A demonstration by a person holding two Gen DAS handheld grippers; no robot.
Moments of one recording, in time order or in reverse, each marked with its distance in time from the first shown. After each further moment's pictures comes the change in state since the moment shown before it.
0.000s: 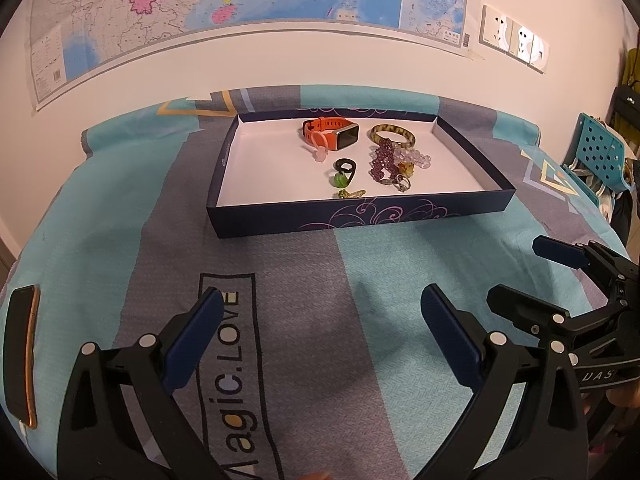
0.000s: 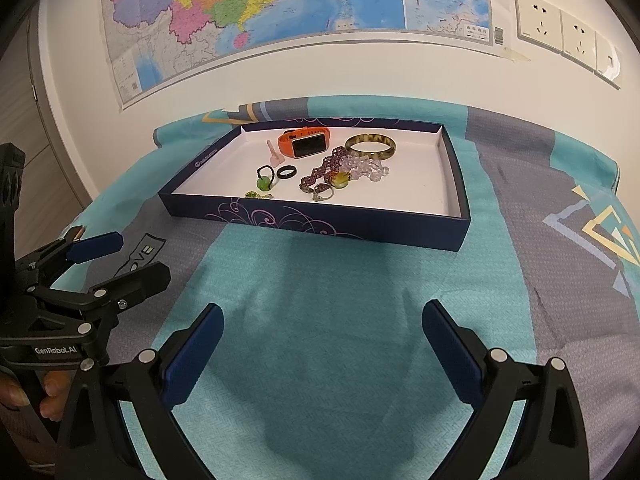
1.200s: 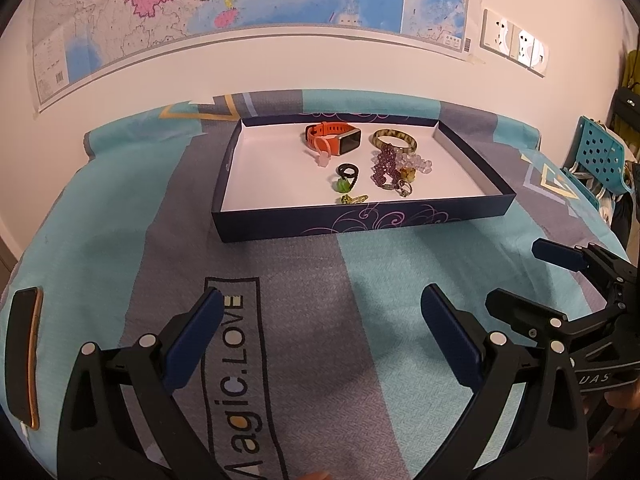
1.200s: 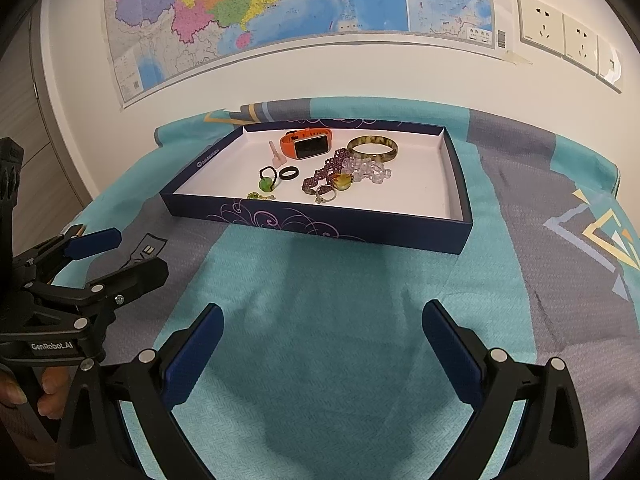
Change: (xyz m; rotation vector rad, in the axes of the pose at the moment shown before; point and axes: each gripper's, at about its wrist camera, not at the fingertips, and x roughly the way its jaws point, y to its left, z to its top) left arm -0.002 0.002 0.001 -0.002 -0.010 0.002; right arm -0.002 0.003 0.001 -0.010 -0.001 -0.006
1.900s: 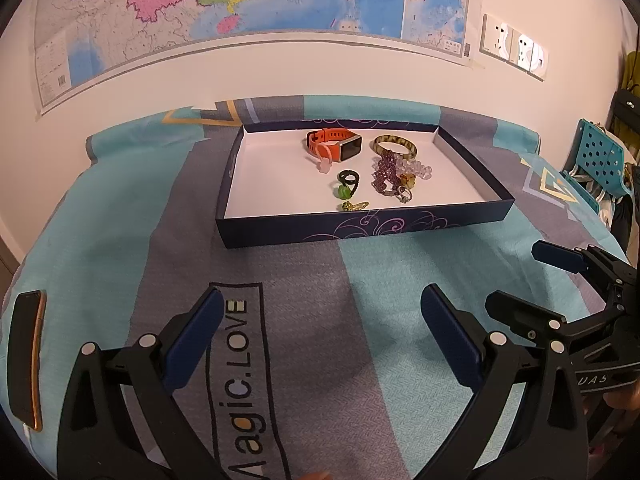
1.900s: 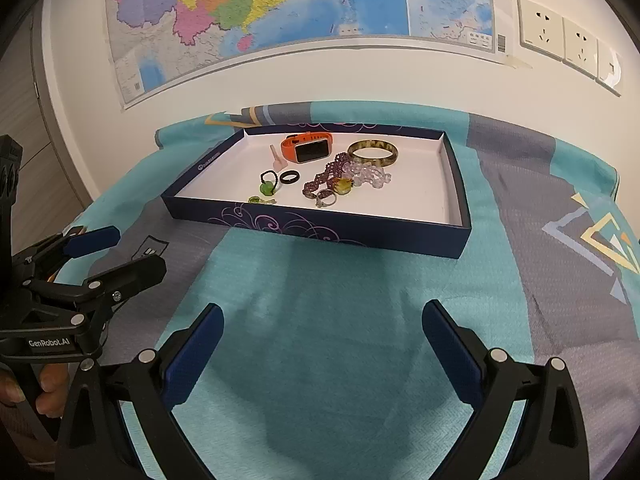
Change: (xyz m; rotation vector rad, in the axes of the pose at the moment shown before) left arm -0.004 0.003 0.003 0.001 -0.016 0.000; right arm -0.002 0.001 0.001 -0.004 -0.010 -0.002
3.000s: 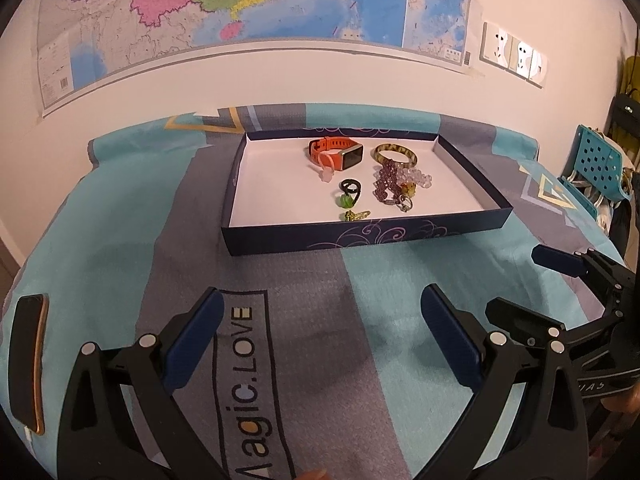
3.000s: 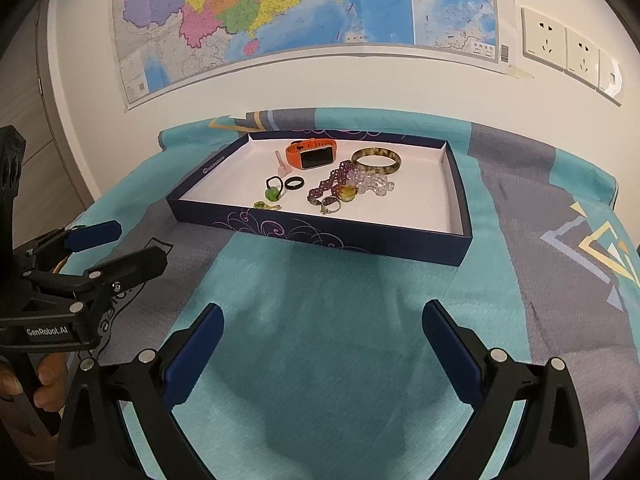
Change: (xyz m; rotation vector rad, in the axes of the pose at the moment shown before) left arm -0.003 0.003 0.003 -0.002 -0.019 -0.005; right arm -0.004 0.003 0.001 -0.017 -0.019 -0.002
